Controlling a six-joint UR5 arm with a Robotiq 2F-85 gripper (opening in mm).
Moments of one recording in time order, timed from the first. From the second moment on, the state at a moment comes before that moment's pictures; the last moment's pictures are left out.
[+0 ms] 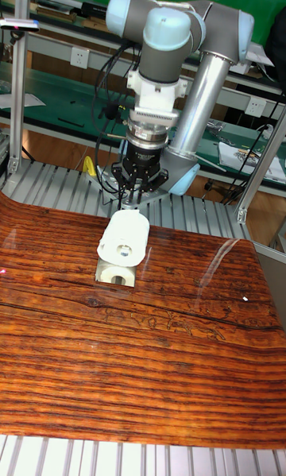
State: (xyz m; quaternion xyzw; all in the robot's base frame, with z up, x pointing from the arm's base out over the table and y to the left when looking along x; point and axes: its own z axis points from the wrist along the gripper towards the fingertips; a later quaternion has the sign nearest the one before) arm 0.343 -0.002 0.154 0.01 -1.00 -0.04 0.06
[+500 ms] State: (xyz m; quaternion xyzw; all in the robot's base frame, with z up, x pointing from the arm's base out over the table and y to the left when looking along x) arm 0.355 -0.002 0.136 0.02 -1.00 -0.05 0.04
